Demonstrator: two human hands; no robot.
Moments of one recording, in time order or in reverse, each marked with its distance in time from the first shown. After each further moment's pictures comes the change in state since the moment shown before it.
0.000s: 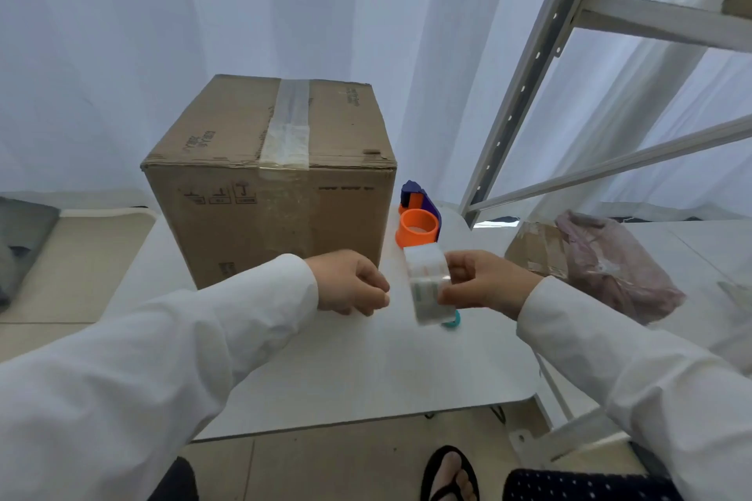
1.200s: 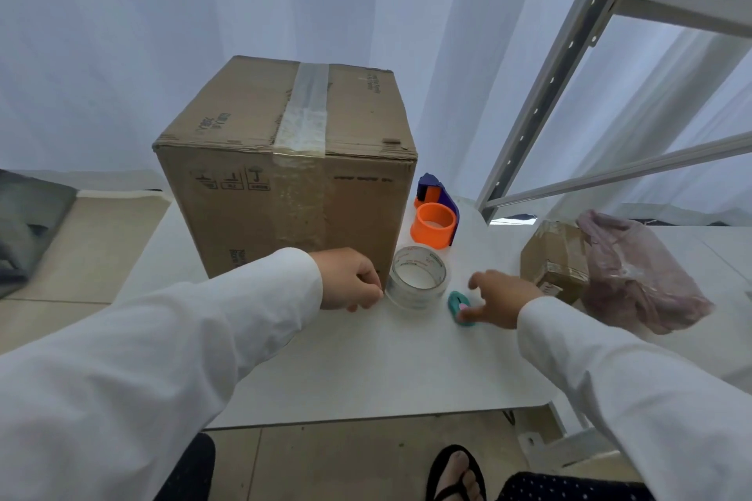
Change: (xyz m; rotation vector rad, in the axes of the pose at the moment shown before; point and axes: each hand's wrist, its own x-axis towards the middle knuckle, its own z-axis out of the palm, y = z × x) left_hand 0.003 -0.017 -0.007 0.268 0.055 -0.039; right_hand 0.060 0.060 -0.001 -0.910 0.119 0.206
